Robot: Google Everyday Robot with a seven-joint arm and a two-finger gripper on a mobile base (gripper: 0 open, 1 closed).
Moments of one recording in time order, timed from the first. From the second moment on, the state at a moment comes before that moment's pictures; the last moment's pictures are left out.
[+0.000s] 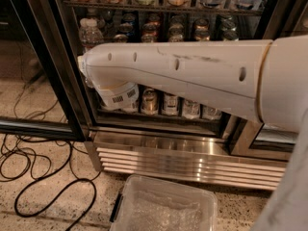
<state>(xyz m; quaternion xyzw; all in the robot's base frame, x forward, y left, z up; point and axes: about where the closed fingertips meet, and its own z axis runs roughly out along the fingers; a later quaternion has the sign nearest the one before) 0.696 0.168 0.882 -0.11 0.81 0.16 0.55</state>
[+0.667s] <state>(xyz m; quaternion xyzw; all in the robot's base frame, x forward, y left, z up) 0.674 0.160 0.868 -0.10 0.83 0.16 0.53</state>
